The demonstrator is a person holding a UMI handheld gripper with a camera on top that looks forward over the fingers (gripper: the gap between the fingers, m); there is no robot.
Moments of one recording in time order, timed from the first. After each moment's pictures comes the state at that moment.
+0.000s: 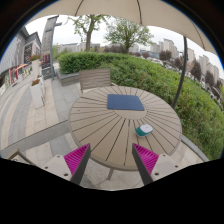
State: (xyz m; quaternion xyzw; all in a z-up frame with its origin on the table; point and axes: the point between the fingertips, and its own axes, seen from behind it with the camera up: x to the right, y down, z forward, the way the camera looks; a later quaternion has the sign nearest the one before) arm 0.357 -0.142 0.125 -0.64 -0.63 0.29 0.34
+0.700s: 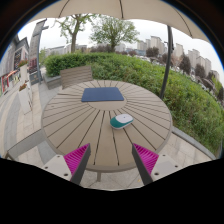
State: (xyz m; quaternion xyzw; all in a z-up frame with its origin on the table) arm 0.342 -0.032 0.053 -0.68 -0.58 0.27 0.36
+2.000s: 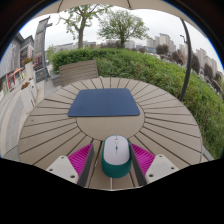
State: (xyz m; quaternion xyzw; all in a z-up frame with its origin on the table) arm 0.127 -0.002 -0.013 -0.66 -0.62 0.29 0.32
